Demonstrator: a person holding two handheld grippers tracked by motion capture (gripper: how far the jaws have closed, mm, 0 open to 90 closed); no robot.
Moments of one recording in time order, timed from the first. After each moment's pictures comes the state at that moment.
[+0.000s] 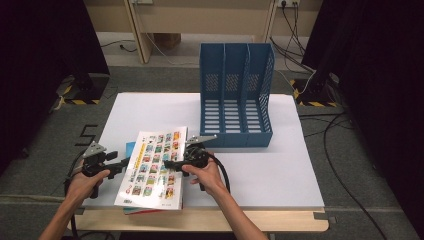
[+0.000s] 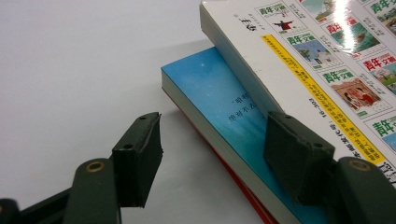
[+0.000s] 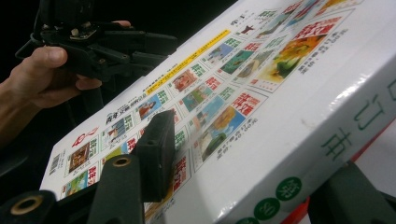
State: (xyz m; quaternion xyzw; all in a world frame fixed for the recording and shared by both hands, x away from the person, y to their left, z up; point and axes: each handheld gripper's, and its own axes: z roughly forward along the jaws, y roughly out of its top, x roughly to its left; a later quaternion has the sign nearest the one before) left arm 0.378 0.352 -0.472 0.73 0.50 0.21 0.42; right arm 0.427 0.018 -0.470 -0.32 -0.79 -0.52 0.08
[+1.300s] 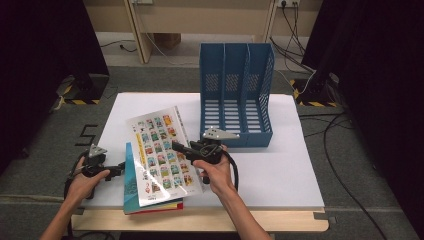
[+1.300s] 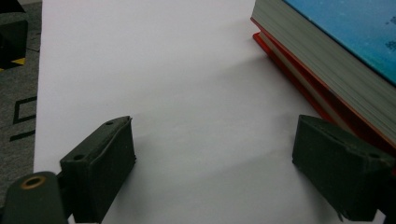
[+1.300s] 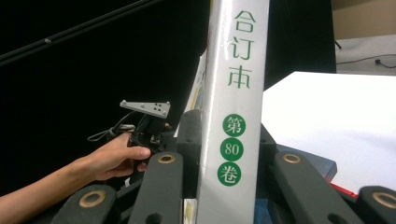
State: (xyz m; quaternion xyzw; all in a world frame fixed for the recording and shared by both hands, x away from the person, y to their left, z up) left arm 0.392 0.370 -0.505 0.73 0.54 0.24 0.33; right arm 0.406 -0.017 -0.414 -0.29 -0.69 -0.66 0.01
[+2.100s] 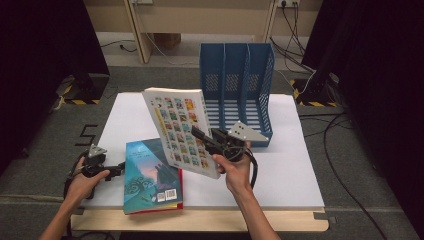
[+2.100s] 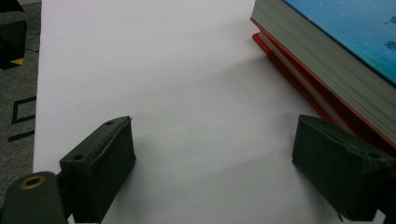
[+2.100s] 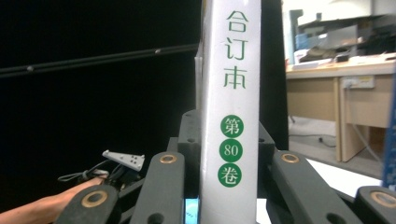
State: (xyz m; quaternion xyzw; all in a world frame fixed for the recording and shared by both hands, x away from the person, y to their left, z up) left arm 0.392 0.370 -0.506 0.73 0.54 0.24 0.33; right arm 0.388 -0.069 -0.369 -0.25 -0.64 -0.72 -0.13
